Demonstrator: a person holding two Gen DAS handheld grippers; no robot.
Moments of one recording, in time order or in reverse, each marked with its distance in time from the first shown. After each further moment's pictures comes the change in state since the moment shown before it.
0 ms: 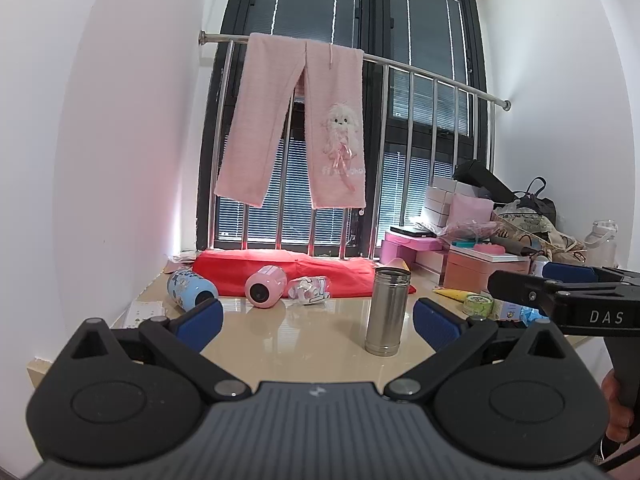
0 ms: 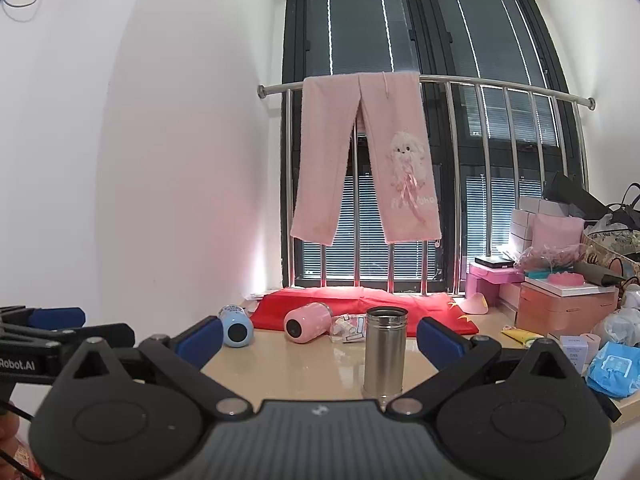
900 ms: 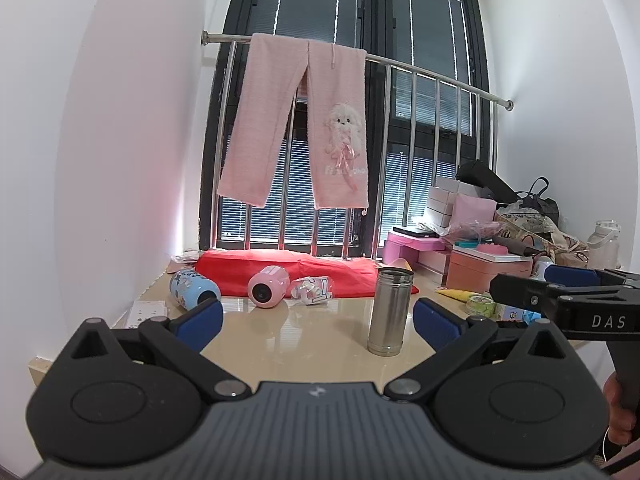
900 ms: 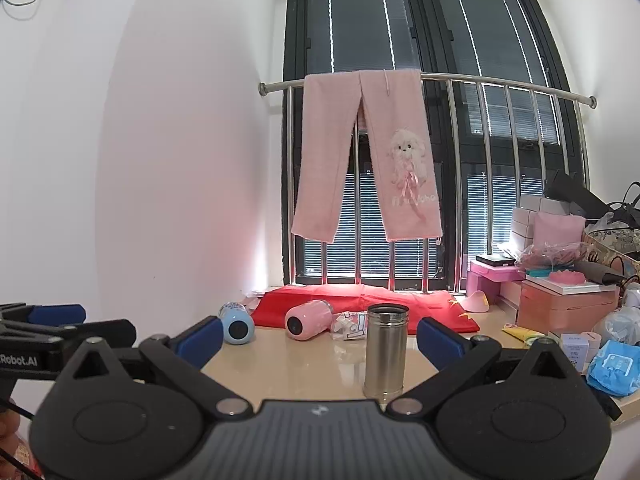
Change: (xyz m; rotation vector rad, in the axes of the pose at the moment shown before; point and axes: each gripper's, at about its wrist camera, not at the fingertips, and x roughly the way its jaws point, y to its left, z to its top) left arm 0.000 0.000 0.000 0.001 0.000 0.006; right arm 0.001 0.002 -0.003 0.000 0.007 -0.001
